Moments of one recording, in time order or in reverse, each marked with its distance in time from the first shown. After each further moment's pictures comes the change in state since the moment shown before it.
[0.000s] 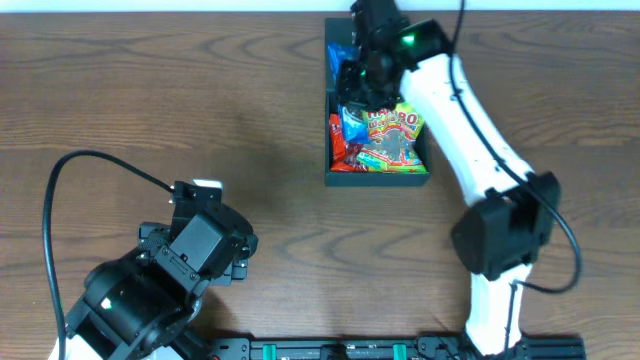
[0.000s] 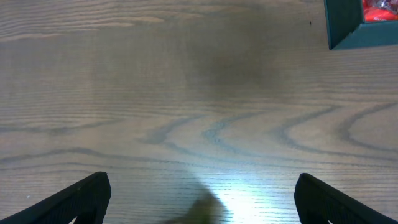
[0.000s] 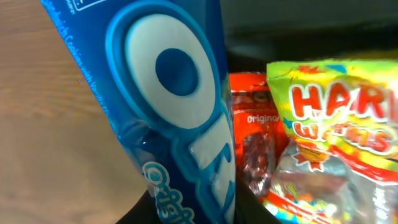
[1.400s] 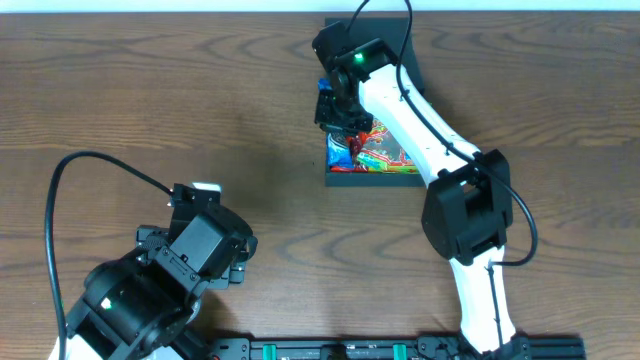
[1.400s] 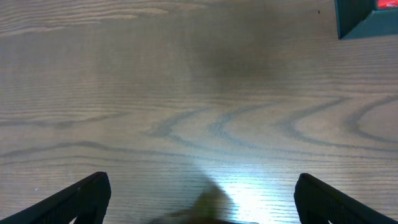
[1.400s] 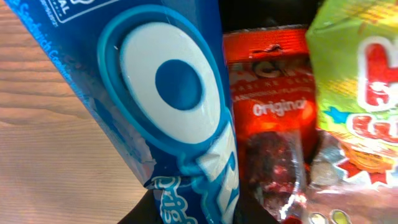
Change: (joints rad) left arm 0.000 0.000 0.000 -0.033 0.000 0.000; right arm 0.077 0.148 0.004 -0.051 0.095 0.087
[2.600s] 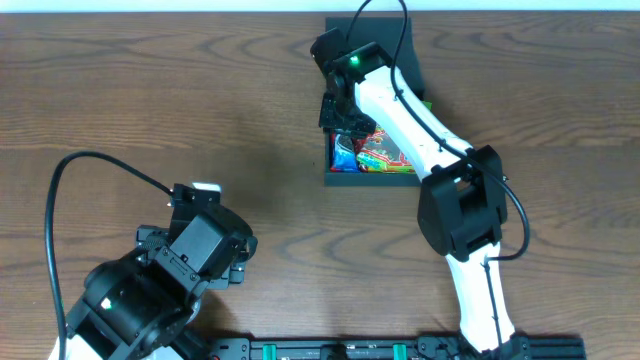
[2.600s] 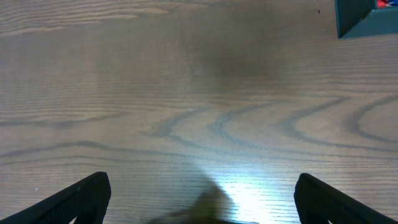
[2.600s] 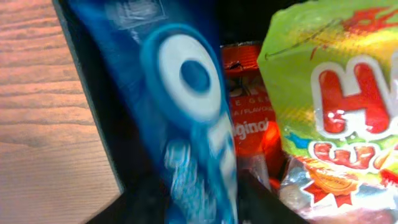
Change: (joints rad) left arm 0.000 0.000 0.000 -0.001 0.000 0.000; right arm 0.004 0.032 -0.003 0.005 0.107 0.006
